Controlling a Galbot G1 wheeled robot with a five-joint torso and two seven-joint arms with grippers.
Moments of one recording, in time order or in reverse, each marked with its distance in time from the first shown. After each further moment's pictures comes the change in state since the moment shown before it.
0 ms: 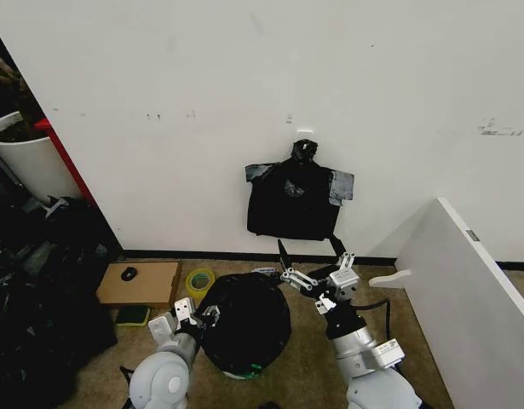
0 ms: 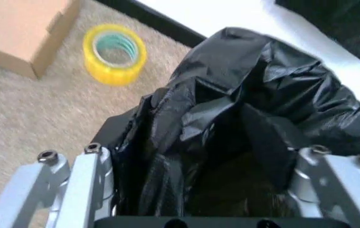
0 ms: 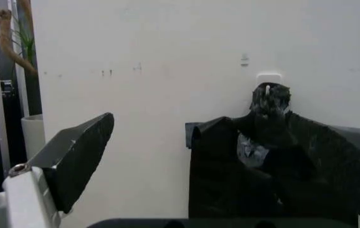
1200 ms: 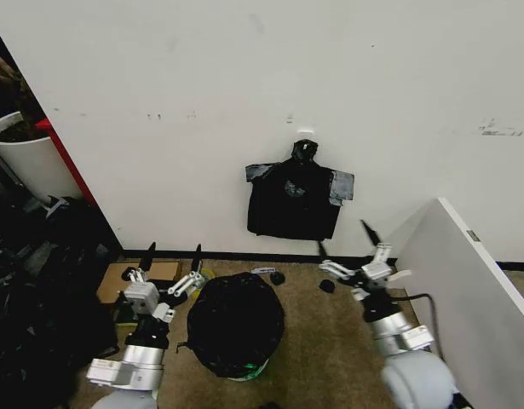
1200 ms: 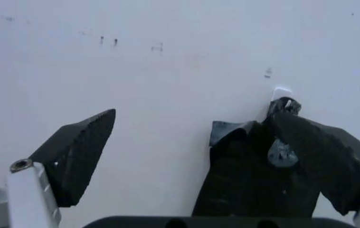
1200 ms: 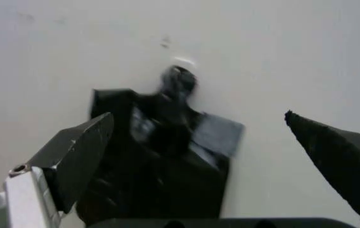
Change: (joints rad) left arm 0.234 -0.004 -0.136 -0.284 0.488 -0.647 0.384; right arm -0.175 0.302 0.553 -0.120 -0.146 0.069 -0.429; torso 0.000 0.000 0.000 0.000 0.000
